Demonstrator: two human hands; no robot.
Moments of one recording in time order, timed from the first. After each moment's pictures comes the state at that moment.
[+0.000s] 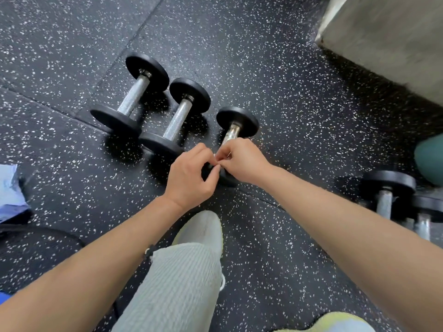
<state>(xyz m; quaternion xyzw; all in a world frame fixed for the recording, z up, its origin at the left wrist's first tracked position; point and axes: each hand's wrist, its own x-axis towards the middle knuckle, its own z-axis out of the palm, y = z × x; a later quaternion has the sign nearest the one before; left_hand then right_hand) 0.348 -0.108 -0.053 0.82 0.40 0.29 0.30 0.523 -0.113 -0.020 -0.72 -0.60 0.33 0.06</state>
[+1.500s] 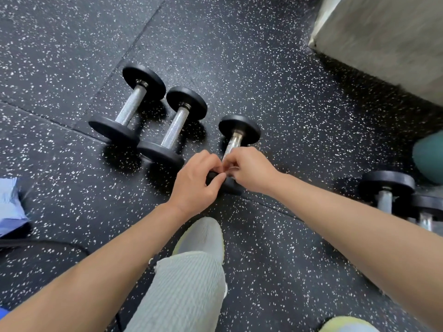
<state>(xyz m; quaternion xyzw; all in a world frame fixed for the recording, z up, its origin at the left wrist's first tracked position) 0.357 -0.108 -0.051 0.81 0.38 0.26 0.36 0.538 -0.128 -0.015 -0.71 -0.62 0.32 0.04</state>
